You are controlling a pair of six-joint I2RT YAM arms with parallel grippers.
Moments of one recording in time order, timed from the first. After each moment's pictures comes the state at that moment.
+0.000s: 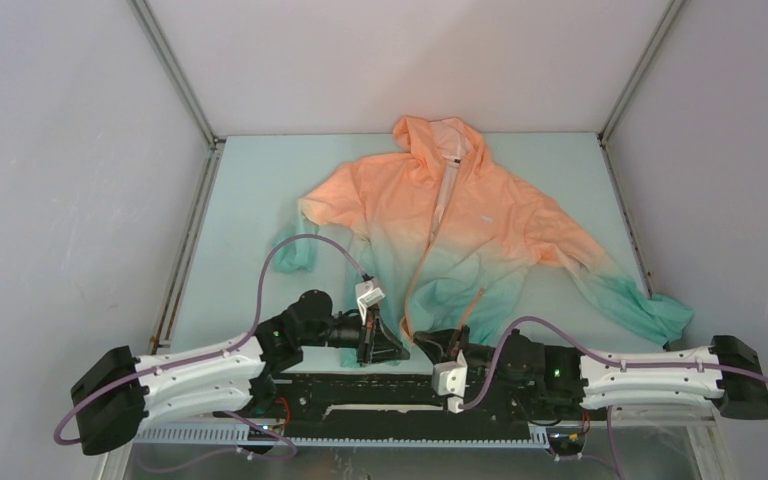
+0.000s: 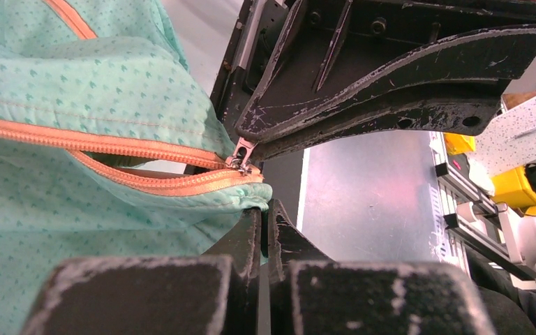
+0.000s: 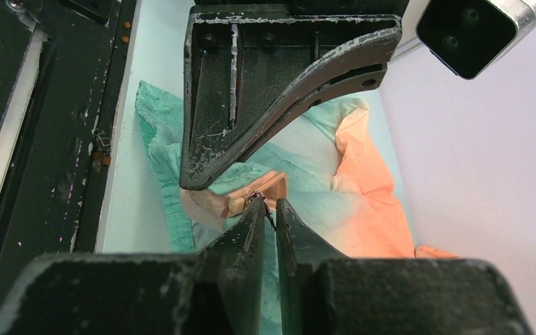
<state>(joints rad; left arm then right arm) -1.02 0.89 0.29 0.37 0.53 -0.57 1.45 0.67 0.23 0.31 0.12 -0.76</state>
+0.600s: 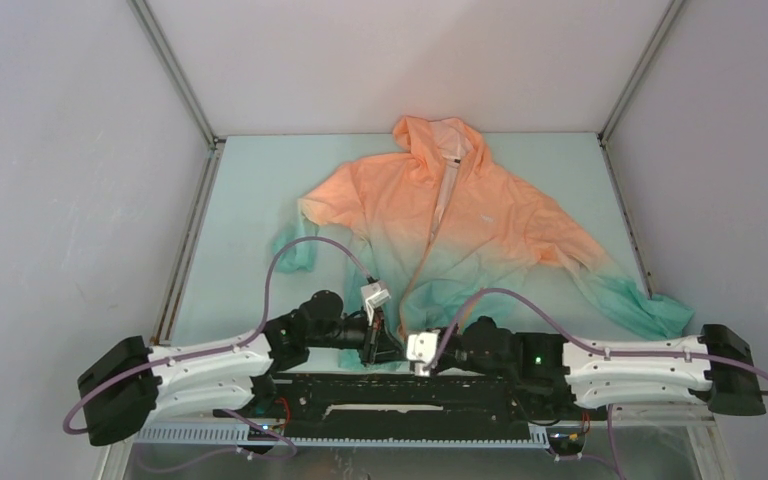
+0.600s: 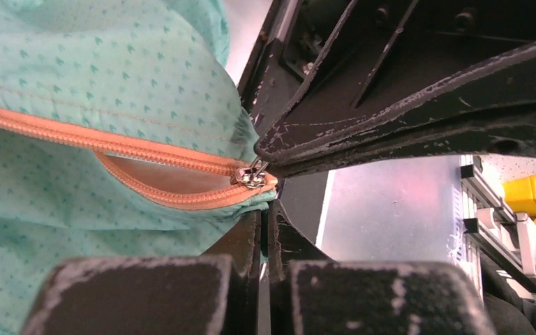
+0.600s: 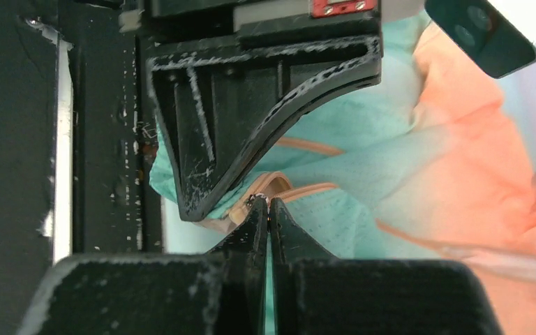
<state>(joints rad) -1.02 0.95 0.29 0.33 0.48 -0.57 1.42 0.85 0.43 0.09 0.15 -0.48</state>
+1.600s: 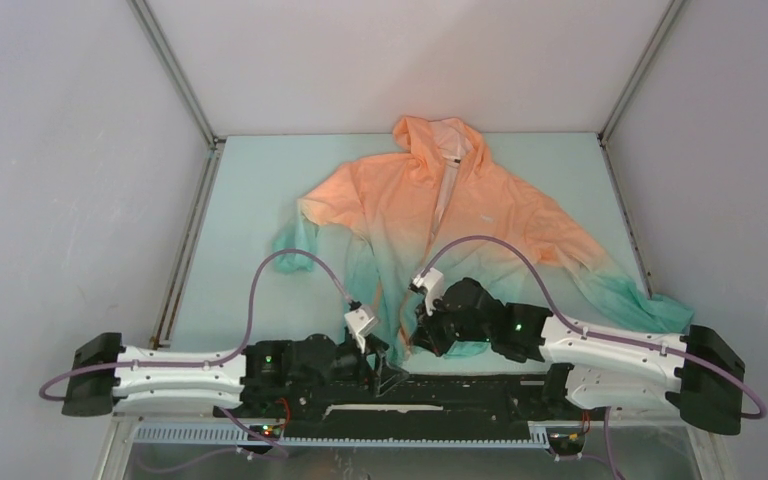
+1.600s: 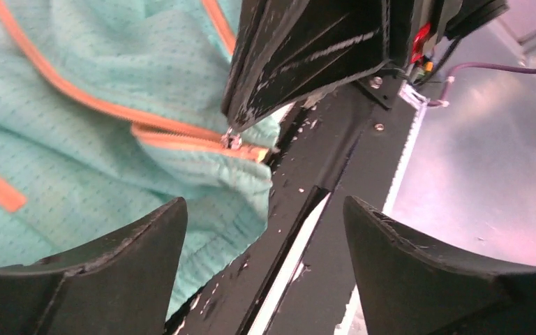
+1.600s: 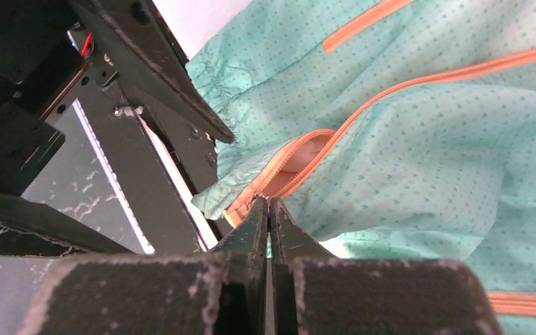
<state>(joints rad) -1.38 0.74 0.24 0.17 -0.15 -0.54 1.13 1.06 0.59 -0.14 -0.12 0.39</state>
